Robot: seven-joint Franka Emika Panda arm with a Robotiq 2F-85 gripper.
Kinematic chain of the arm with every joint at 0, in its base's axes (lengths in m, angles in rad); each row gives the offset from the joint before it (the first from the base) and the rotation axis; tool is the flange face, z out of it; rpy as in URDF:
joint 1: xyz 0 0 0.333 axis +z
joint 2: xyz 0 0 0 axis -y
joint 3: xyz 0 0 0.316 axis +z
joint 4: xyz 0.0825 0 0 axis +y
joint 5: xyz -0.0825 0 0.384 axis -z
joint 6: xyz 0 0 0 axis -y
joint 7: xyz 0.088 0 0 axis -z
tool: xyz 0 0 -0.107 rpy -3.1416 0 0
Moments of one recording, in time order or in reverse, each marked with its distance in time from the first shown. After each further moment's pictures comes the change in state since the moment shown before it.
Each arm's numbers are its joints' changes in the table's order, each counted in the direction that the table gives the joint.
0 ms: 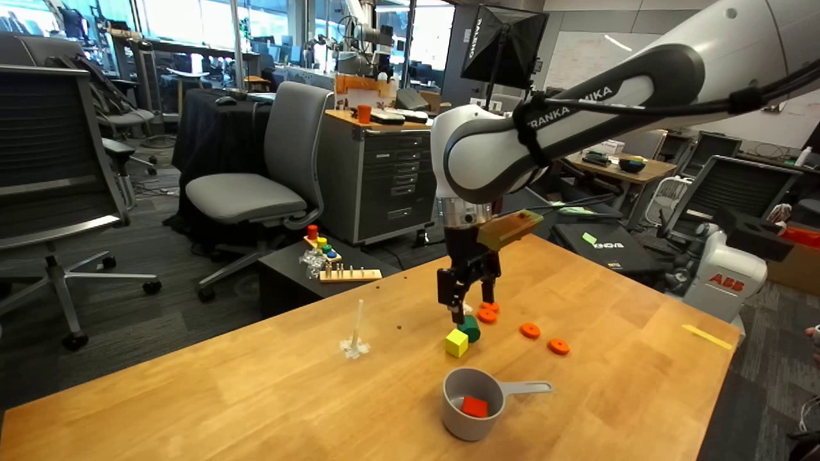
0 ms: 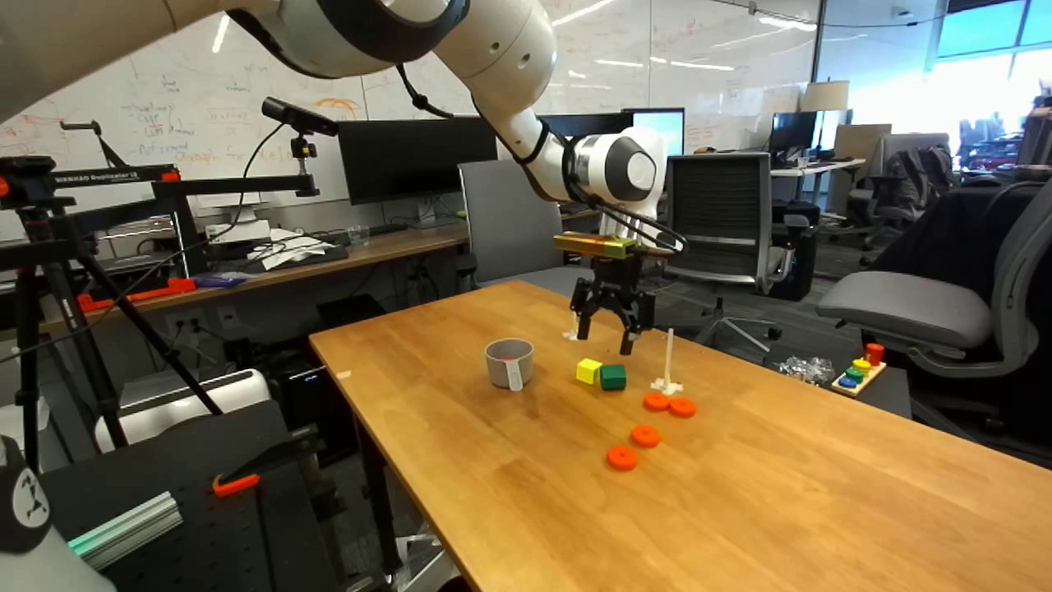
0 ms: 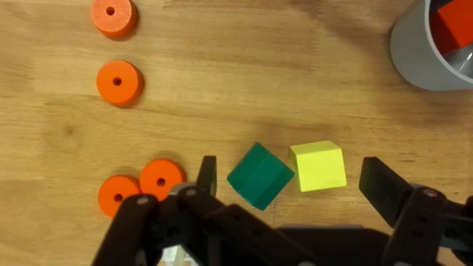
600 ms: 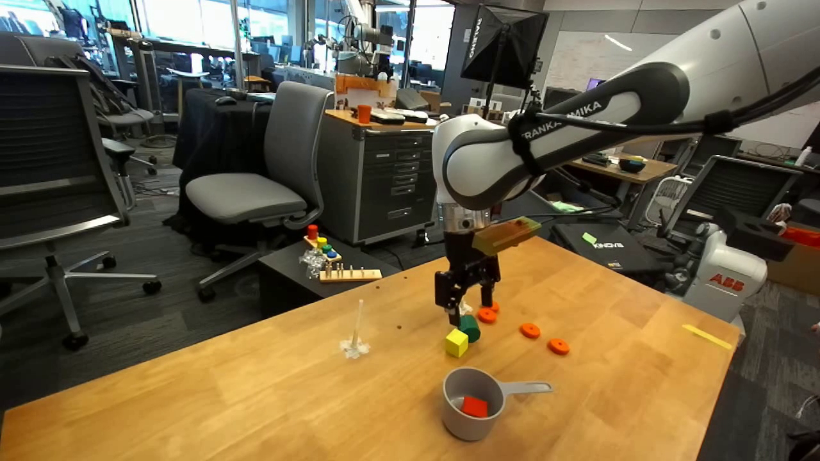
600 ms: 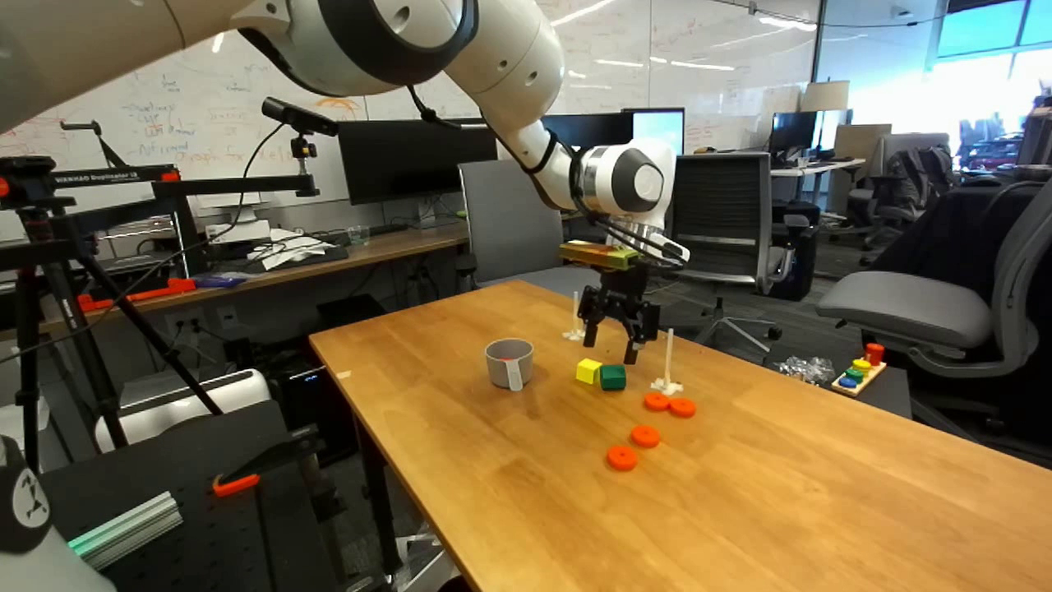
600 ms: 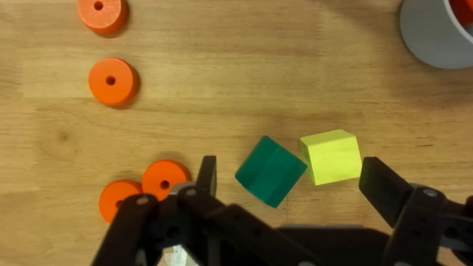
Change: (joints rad) arm -0.012 -0.045 -0.005 -0.047 -0.020 0.005 0.044
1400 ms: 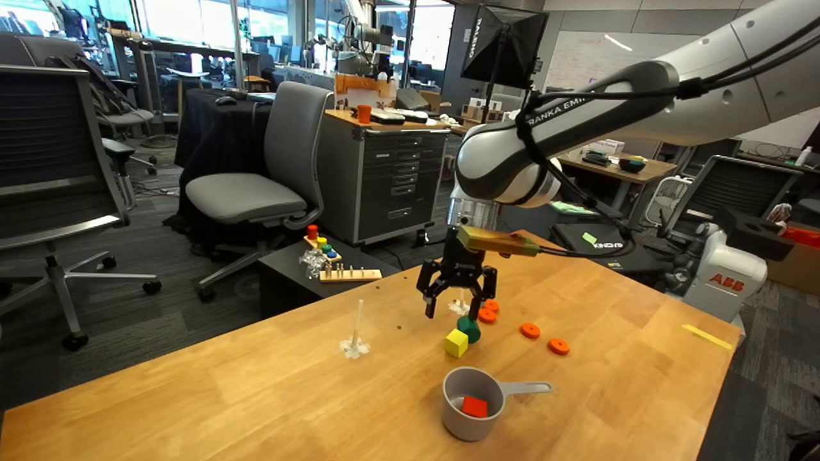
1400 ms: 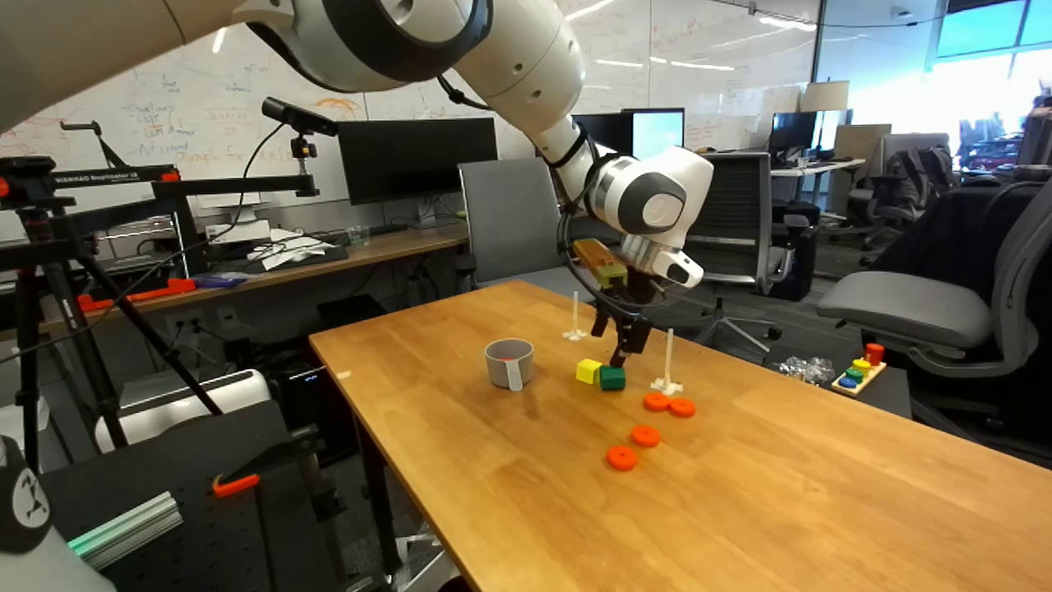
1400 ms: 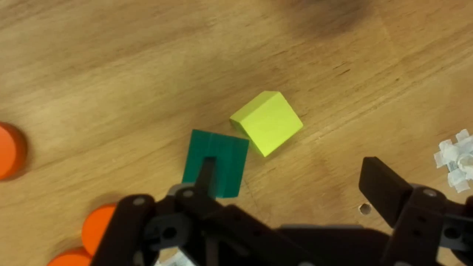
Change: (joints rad) arm -0.067 0.003 0.017 0.065 -0.303 0.165 0.176
